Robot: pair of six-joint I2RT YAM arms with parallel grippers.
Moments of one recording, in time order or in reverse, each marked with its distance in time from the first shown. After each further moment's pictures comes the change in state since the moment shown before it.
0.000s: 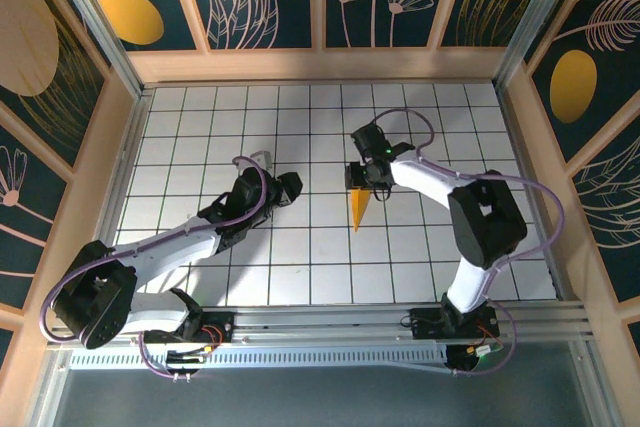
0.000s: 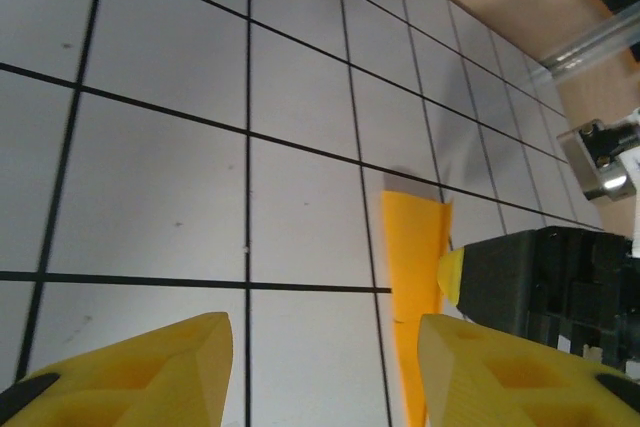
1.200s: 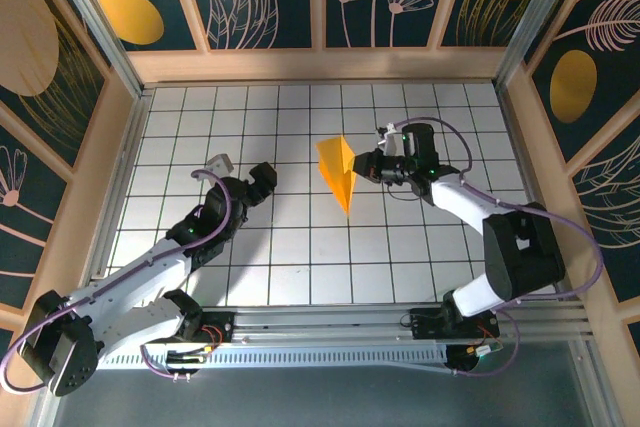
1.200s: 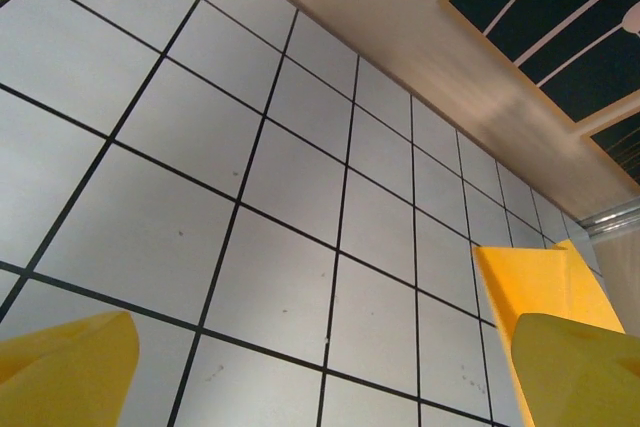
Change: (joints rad) left arm 0.025 -0.300 -0.072 -0.154 -0.278 -0.084; right arm -0.214 -0.277 -0.348 0.643 -0.802 0.269
